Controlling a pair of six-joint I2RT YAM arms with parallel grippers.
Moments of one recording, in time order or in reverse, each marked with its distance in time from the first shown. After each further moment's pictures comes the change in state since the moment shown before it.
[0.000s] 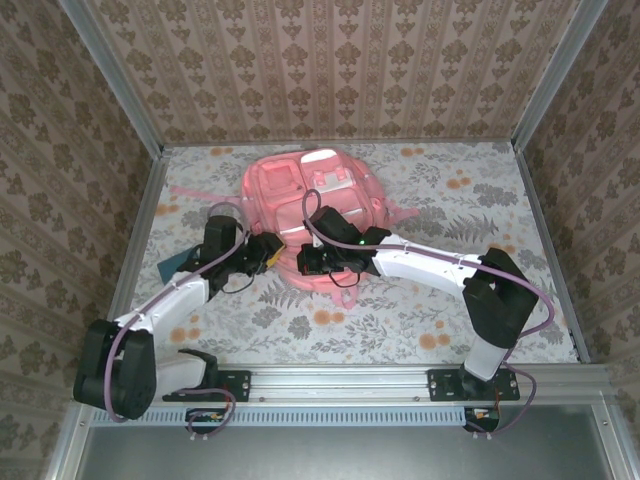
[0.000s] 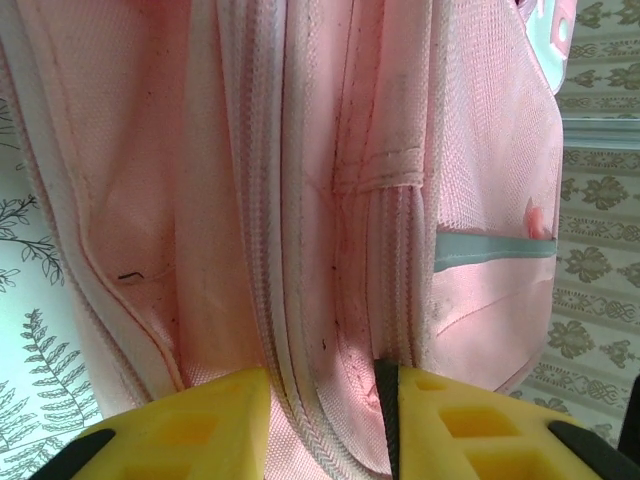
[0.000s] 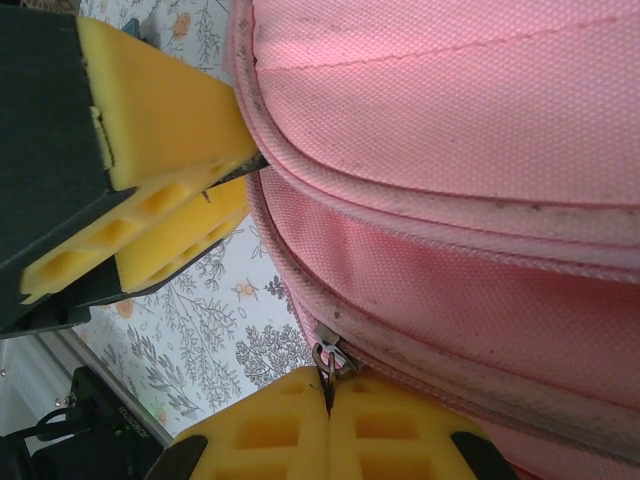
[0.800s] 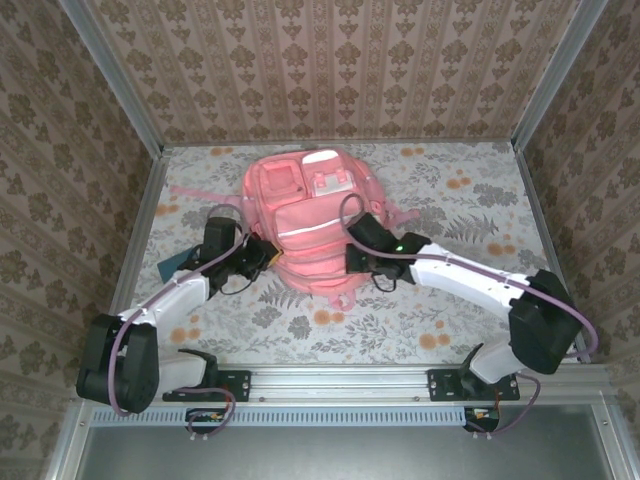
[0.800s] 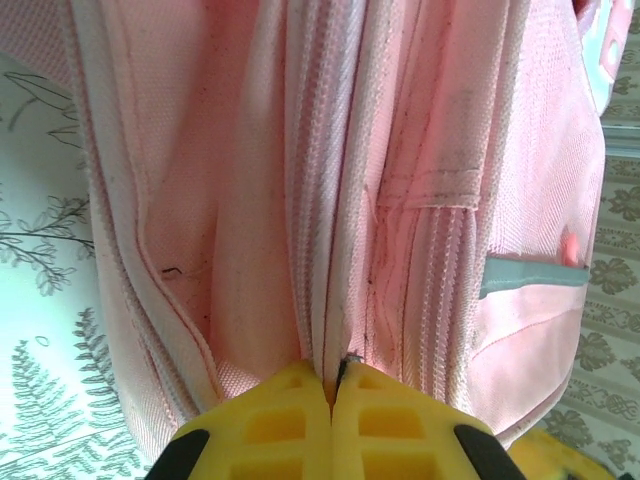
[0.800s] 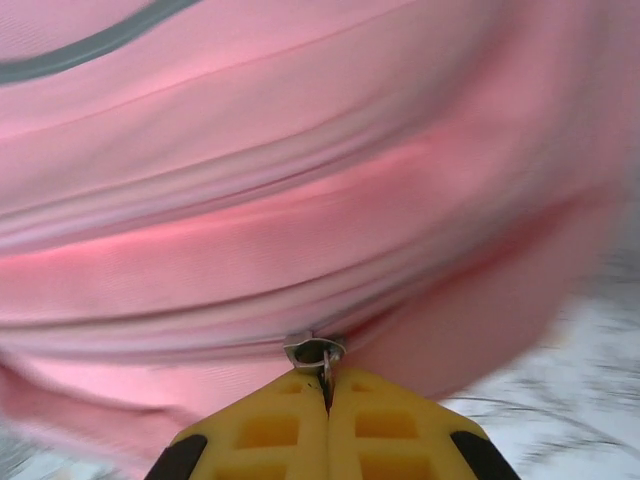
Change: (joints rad) left arm 0.033 0.027 -0.005 -0.033 0.004 0.032; right arm -0.125 -0.262 -0.225 -0.170 0.391 -0.077
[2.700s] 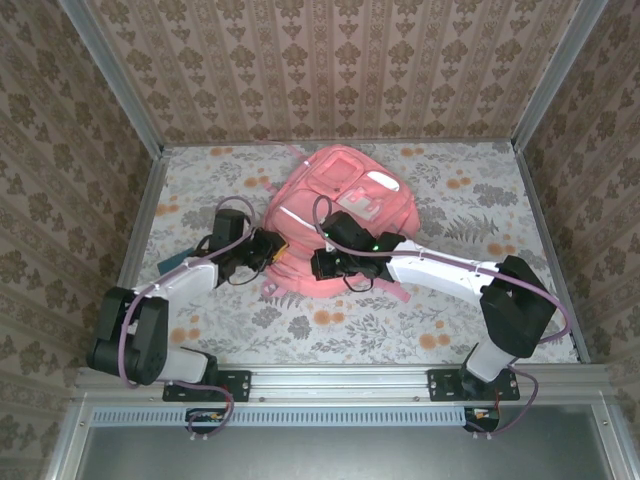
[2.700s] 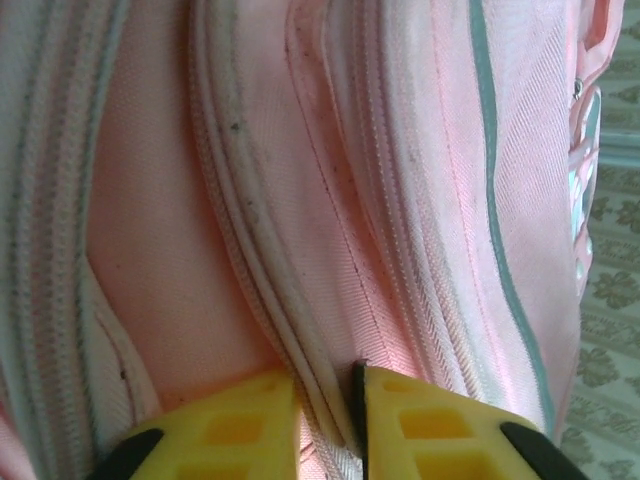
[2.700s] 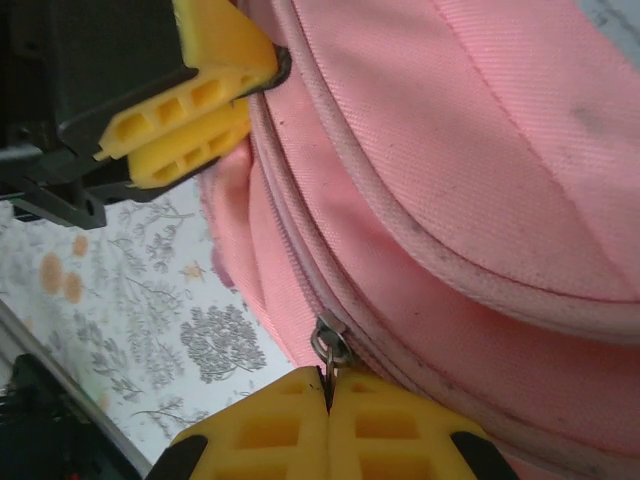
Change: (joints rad) left arm -0.033 0.148 0.071 0.073 -0.014 -0.037; right arm 0.107 0.164 0.115 0.142 -0.314 -0.022
